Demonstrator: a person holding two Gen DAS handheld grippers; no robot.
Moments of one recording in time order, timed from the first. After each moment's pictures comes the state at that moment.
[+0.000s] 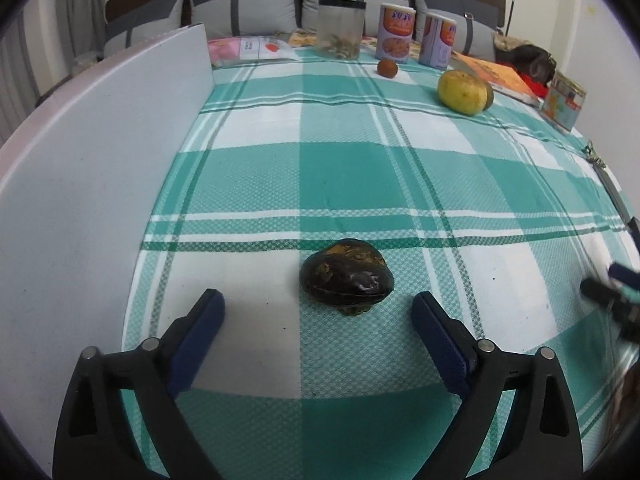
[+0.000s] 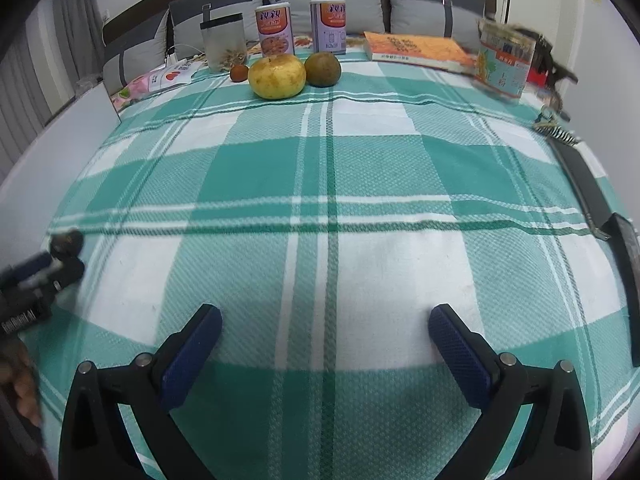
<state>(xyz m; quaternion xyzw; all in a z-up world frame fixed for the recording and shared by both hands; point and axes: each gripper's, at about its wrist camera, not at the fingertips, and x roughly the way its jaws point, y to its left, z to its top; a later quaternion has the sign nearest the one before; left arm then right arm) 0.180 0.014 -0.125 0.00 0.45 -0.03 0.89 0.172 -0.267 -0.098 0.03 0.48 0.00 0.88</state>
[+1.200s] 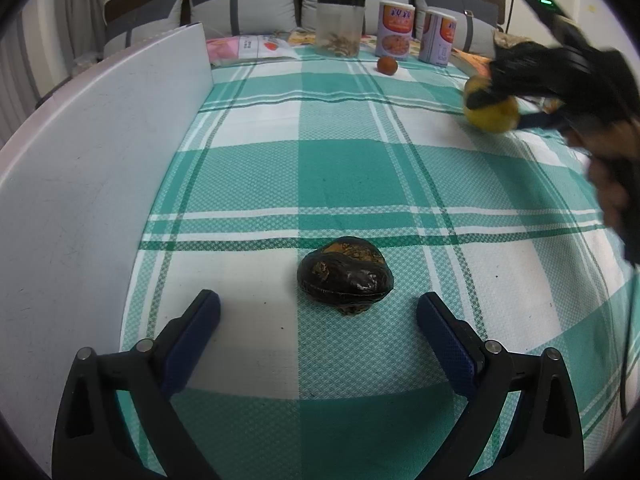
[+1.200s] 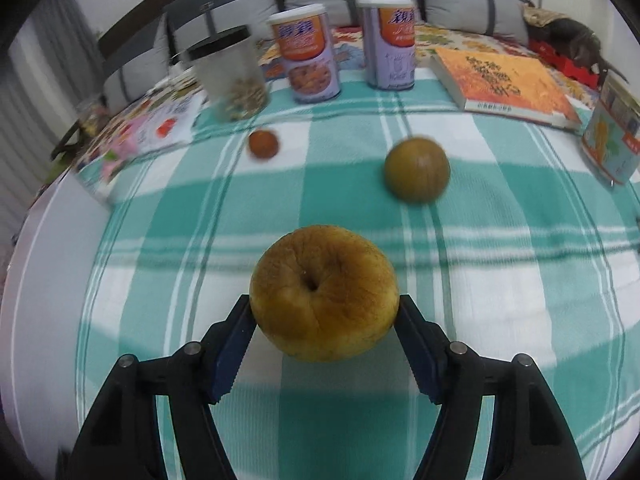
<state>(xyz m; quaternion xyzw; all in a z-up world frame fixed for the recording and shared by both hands) 0.179 0.013 -0.127 0.00 0.45 -0.02 0.89 0.356 -0.220 -0.079 0.06 0.51 0.05 0.85</state>
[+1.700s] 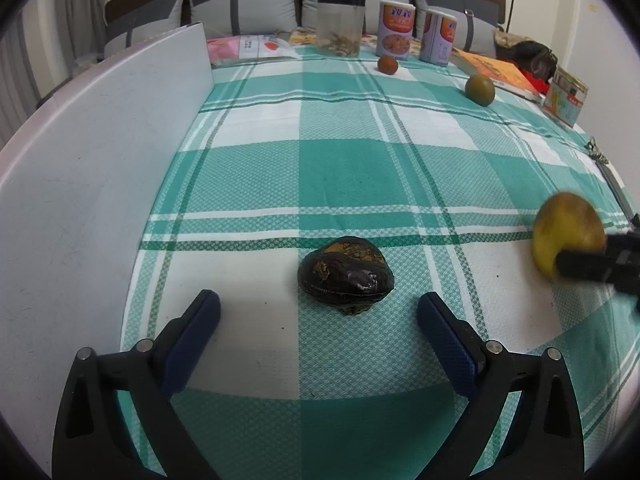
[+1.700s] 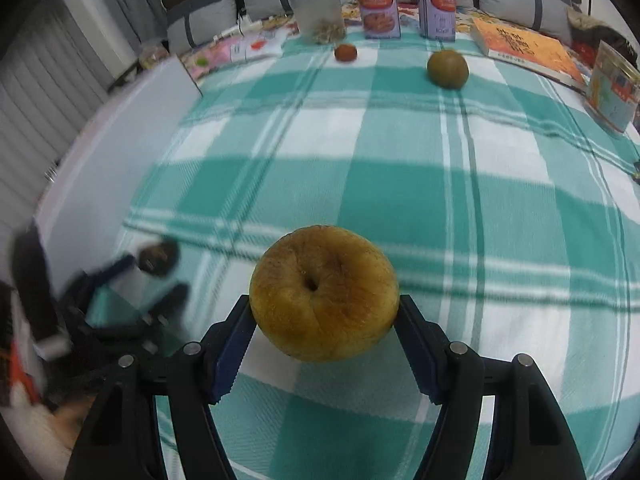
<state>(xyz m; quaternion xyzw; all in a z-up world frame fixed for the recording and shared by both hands) 0.178 0.013 -0.127 0.00 0.45 -0.02 0.89 0.209 -0.206 -0.087 0.02 0.54 0.14 0.83</state>
